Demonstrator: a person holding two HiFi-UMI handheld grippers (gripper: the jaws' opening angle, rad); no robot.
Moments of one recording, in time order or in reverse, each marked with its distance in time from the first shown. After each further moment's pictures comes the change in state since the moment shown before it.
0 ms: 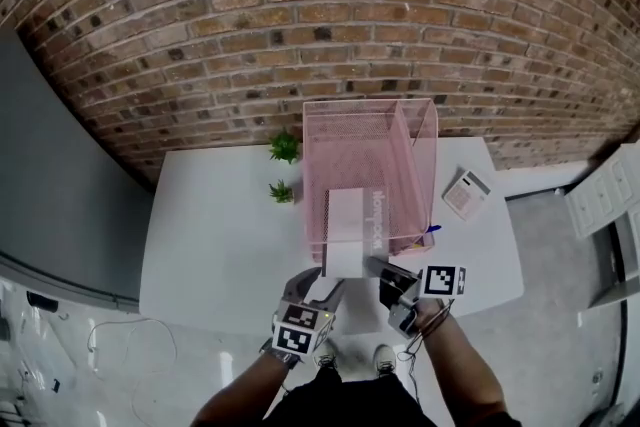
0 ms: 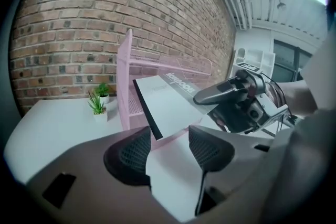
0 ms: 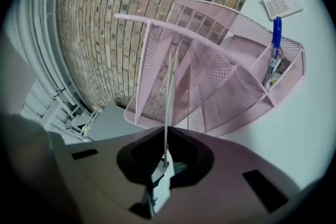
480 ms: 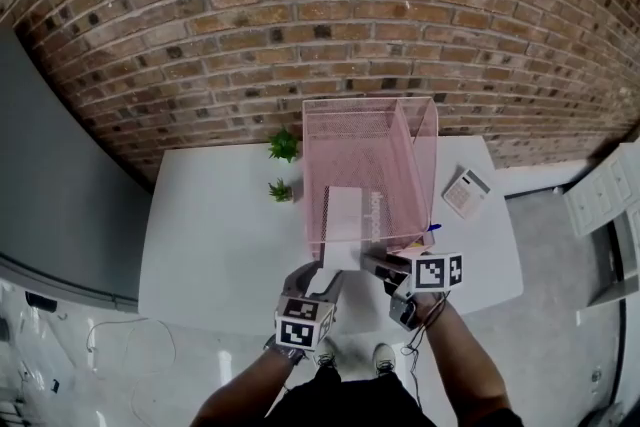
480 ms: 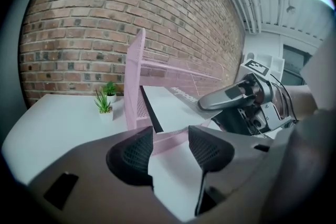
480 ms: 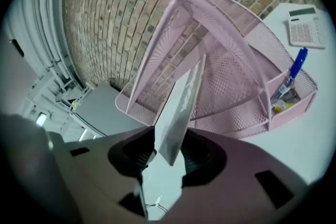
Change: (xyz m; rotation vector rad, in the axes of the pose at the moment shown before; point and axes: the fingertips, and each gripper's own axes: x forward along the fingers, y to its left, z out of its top) left arm 0.006 0.014 0.008 -0.074 -0.029 0.061; right arm 0.018 0.005 0.004 -0.223 0.109 -0.043
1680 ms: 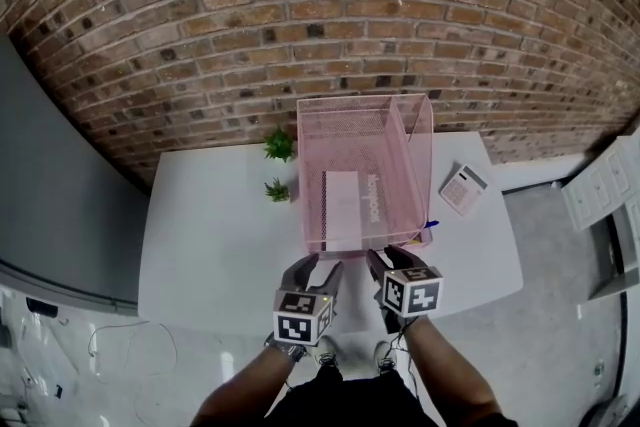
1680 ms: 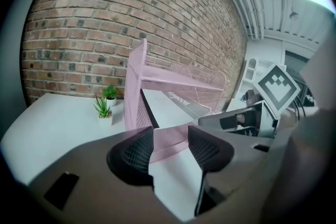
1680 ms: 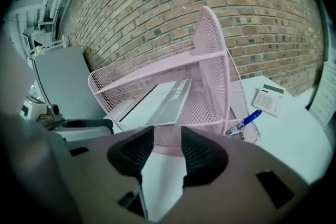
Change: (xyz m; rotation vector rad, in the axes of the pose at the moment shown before) left arm 0.000 0.001 0.022 -0.038 -0.037 0.003; right arm -0.021 -0.030 0.010 -0.379 -0.132 -0.548
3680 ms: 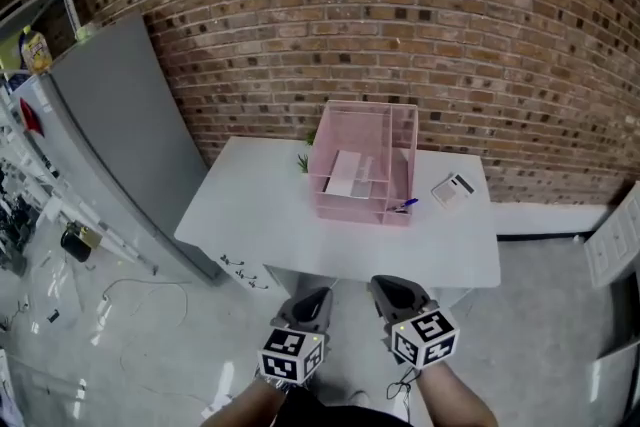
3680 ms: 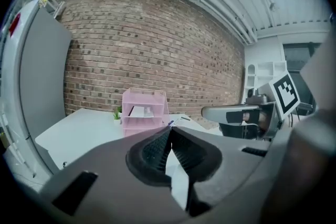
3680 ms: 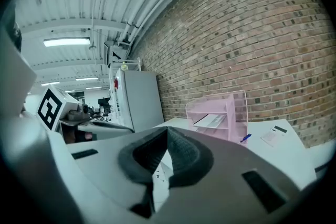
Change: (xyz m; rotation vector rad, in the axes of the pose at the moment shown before) left arm -0.223 -0.243 -0.052 0.041 -0.231 0.197; right arm -0.317 0.065 -0.070 -0.366 -0.327 0.464
